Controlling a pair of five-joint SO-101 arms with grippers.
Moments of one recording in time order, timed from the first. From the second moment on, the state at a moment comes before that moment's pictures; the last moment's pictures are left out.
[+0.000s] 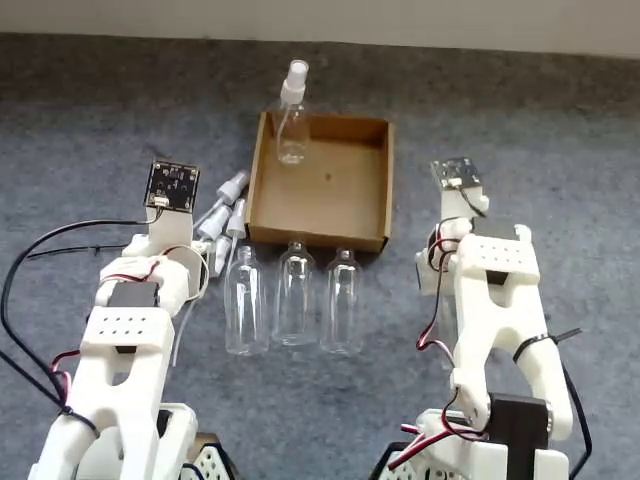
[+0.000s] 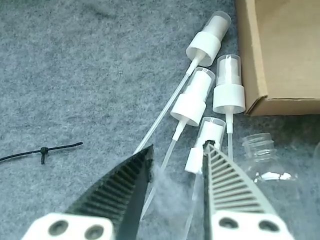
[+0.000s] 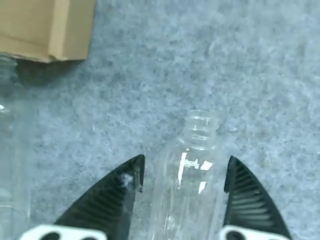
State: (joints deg) left arm -7.3 -39.9 64.9 32.5 -3.8; right arm 2.2 -13.9 36.6 61.2 16.8
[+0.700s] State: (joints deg) left arm -7.3 -39.9 64.9 32.5 -3.8; right arm 3.6 -13.9 40.3 58.9 16.8
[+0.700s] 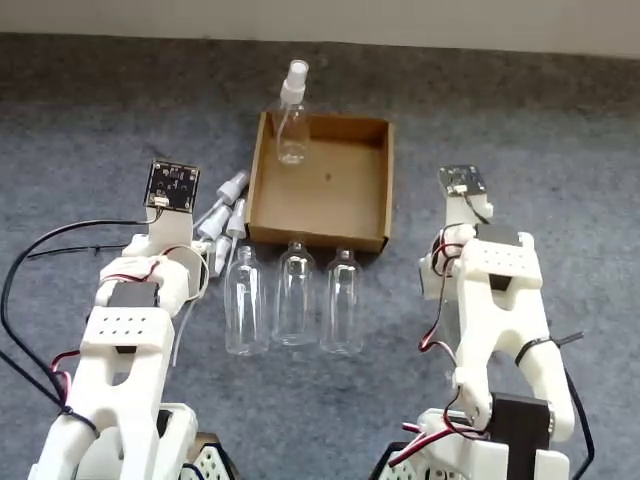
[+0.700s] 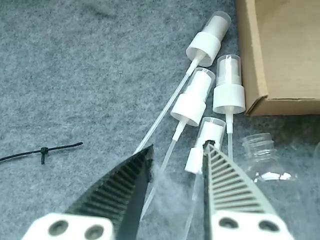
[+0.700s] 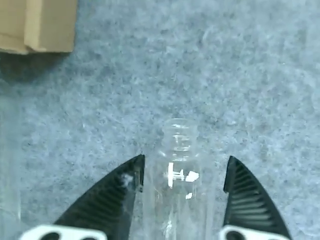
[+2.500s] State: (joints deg) left arm -7.3 -39.9 64.9 32.5 -3.8; right arm 11.2 -43.7 40.7 58.5 11.9
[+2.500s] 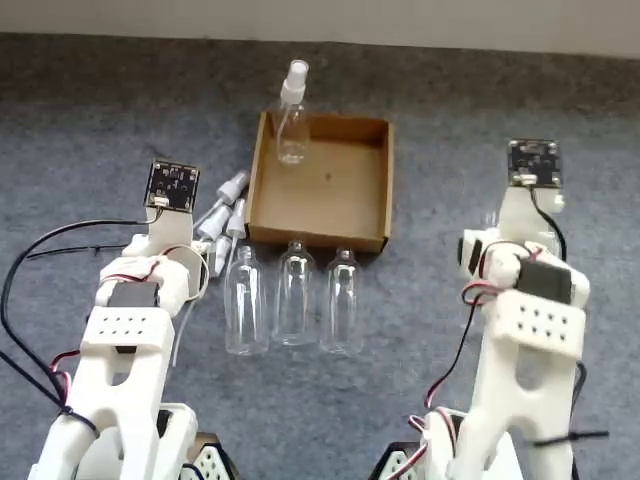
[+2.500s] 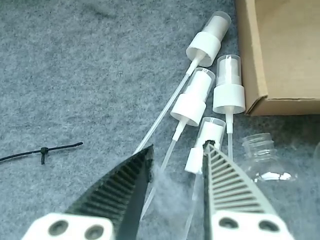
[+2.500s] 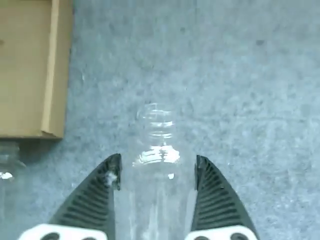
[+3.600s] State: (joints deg) left arm -14.6 -63.7 52.5 57.0 -7.2; right arm -21.5 -72.7 63.4 30.5 6.8
